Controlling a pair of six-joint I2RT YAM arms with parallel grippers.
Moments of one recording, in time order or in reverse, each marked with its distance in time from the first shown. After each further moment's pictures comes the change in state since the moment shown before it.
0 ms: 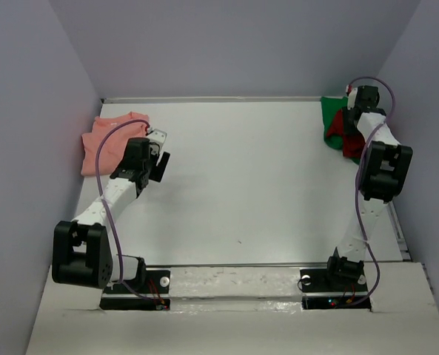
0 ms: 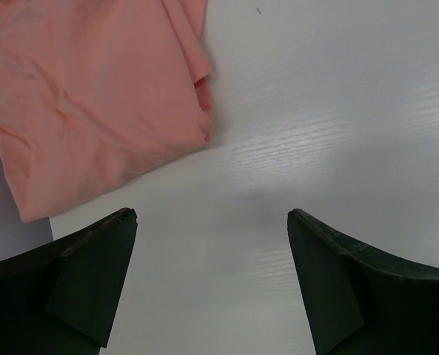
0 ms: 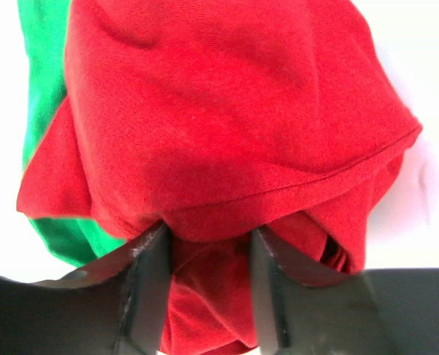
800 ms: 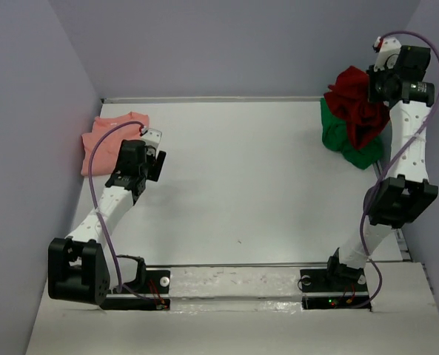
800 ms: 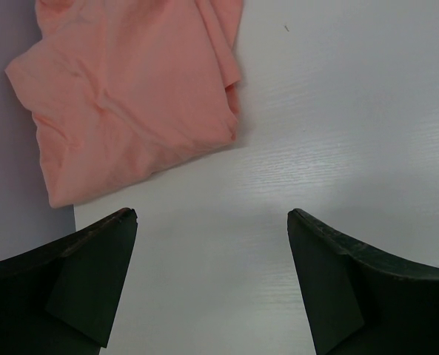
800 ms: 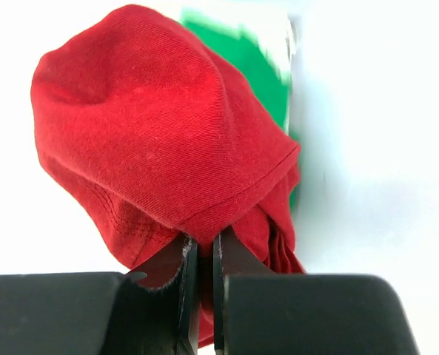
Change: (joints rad) left arm 0.002 -0.110 -0.045 0.016 -0.043 -0.014; right arm -0.013 -0.328 0.233 -0.338 -0.299 -0.011
